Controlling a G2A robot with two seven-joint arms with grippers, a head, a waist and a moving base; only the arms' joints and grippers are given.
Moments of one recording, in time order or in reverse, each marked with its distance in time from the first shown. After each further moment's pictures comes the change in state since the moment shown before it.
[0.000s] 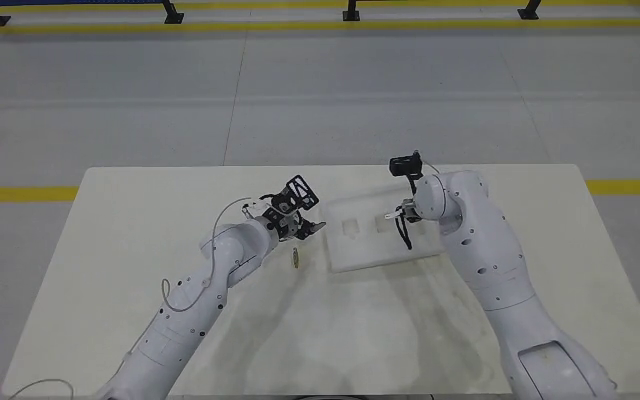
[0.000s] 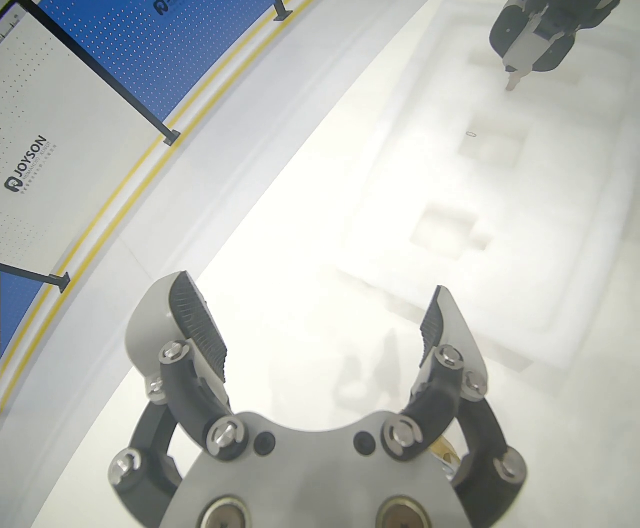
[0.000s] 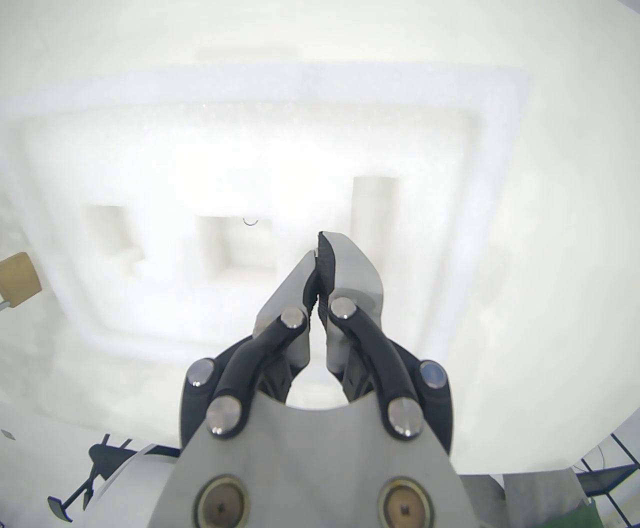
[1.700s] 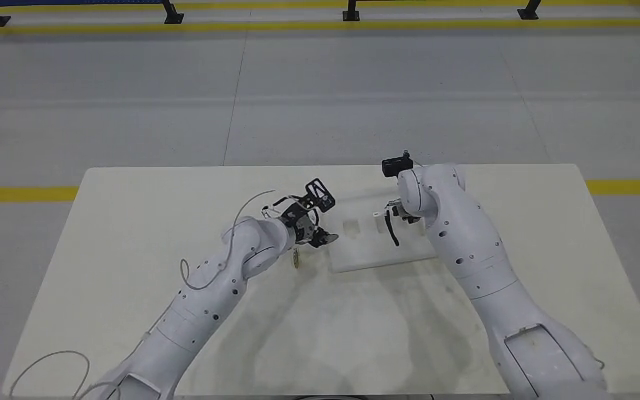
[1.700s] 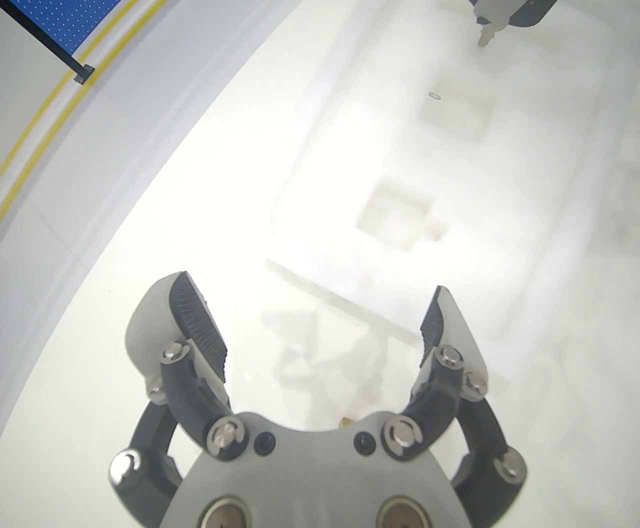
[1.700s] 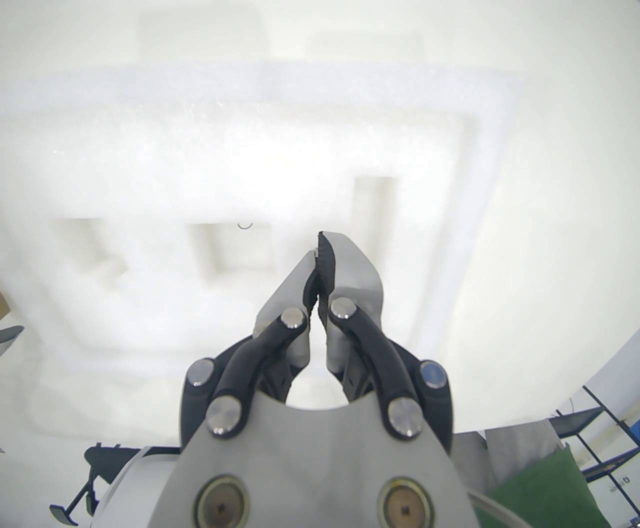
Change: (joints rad) left arm -0.105 -0.044 0.112 0.117 -0.195 0.011 -0.200; right arm 0.078 -0.054 -0.083 0.105 -0.107 0.047 0.078
